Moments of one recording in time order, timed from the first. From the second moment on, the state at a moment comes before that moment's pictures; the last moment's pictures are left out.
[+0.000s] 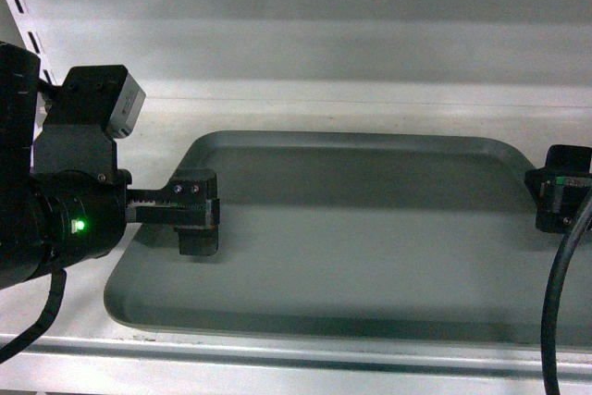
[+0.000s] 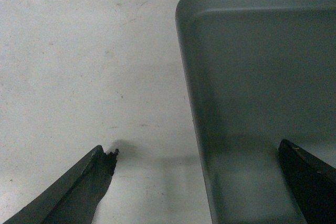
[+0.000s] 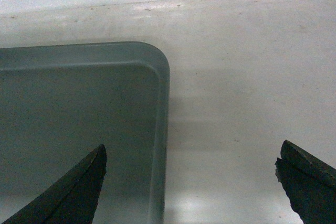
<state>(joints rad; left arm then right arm) -0.29 1.77 0.64 0.61 -0.11 -0.13 0.08 1.74 0.59 0.72 0.01 0.13</state>
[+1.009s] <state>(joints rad) -0.30 1.79 0.63 0.67 -0.14 -0.10 0.12 1.83 0.57 0.81 0.04 0.13</state>
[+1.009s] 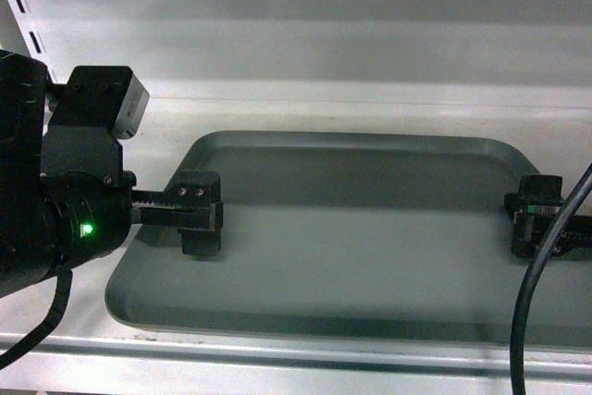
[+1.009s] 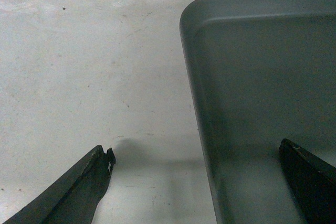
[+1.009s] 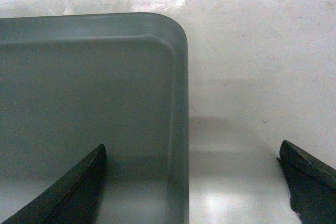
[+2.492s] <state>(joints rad) -0.37 1.62 0.59 0.62 -0.18 -0.16 0.13 1.62 0.53 0.77 0.10 0.12</state>
